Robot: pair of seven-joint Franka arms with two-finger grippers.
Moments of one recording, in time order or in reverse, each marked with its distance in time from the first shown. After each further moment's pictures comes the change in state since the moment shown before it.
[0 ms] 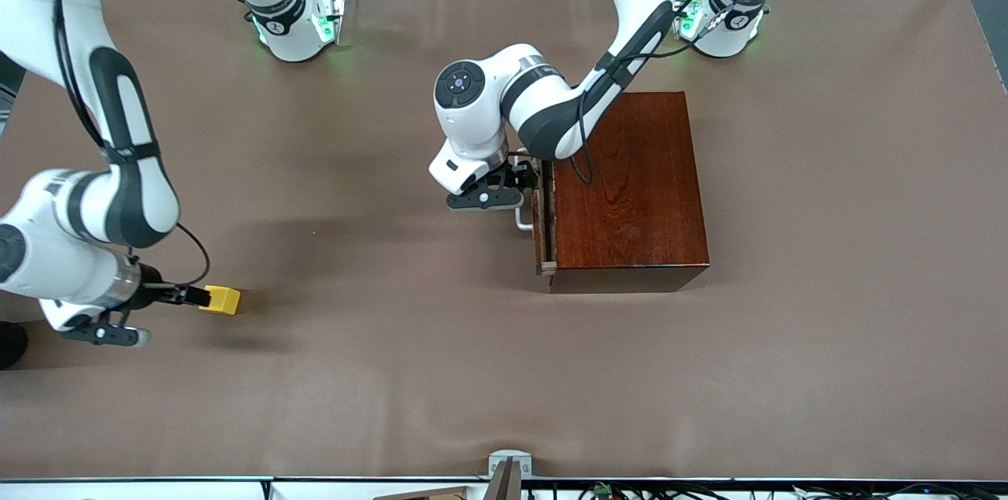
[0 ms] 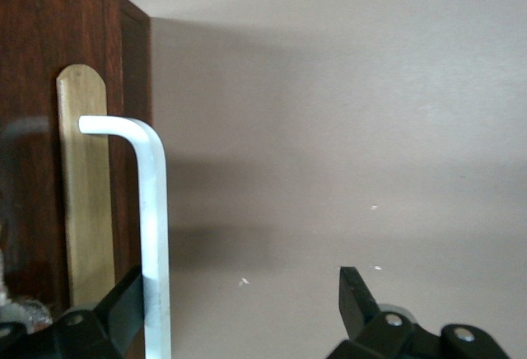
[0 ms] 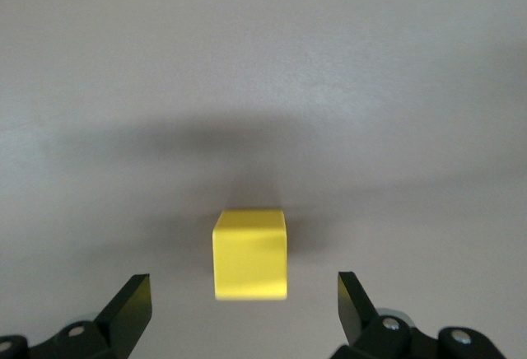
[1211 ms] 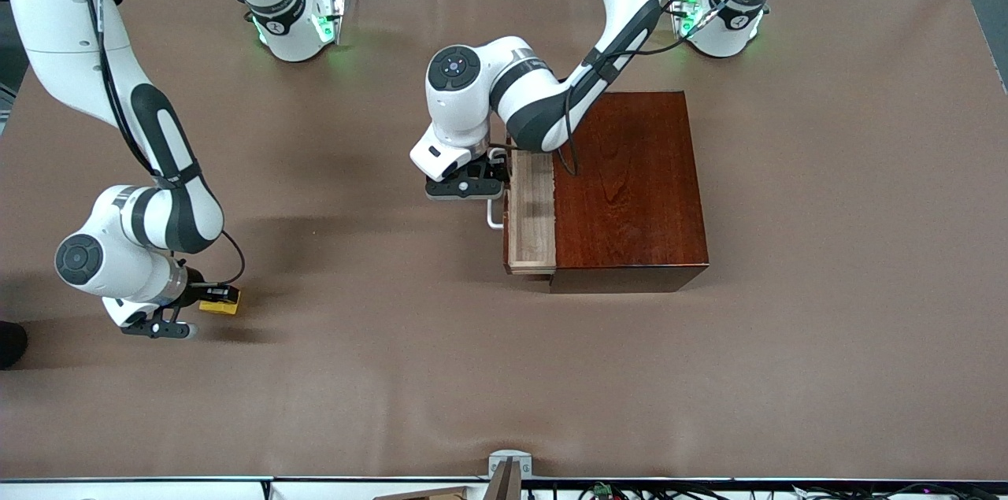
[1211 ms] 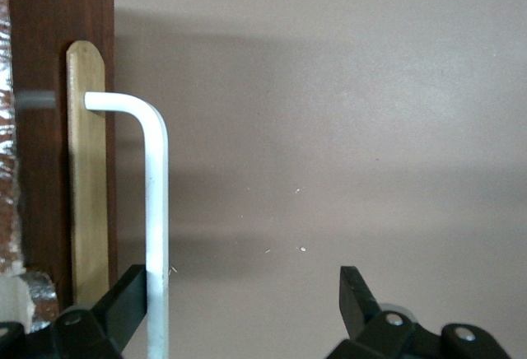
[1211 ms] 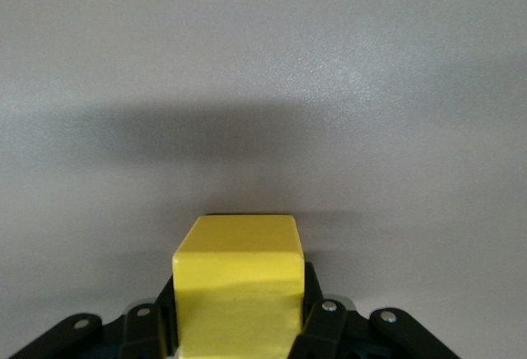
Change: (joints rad) left arm -0.040 0.008 0.011 -0.002 -0.056 0.111 -0.004; right arm 0.000 0.061 0.002 -0.105 0.000 0.148 -0.041
